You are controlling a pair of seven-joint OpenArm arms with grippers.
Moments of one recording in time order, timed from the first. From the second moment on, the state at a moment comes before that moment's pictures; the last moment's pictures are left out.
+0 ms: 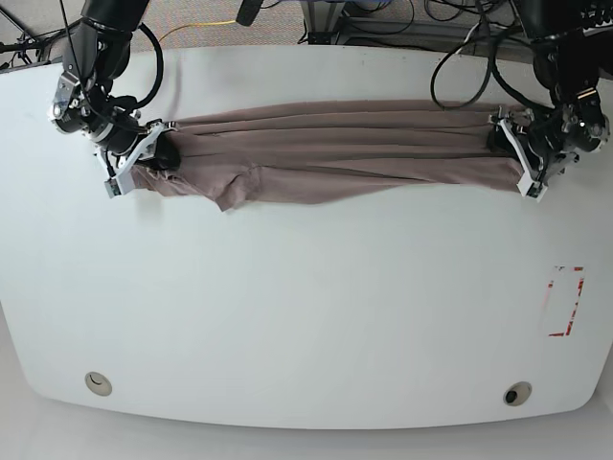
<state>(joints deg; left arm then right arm) 5.8 -19.2 -23.3 88.0 -19.0 -38.7 66.0 -7.9 13.7 28.2 86.3 33.8 41.6 -58.9</state>
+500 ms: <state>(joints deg) 2.4 -18.7 -22.9 89.7 -23.8 -37.7 72.4 -7.7 13.3 28.1 86.2 32.7 41.5 -57.3</state>
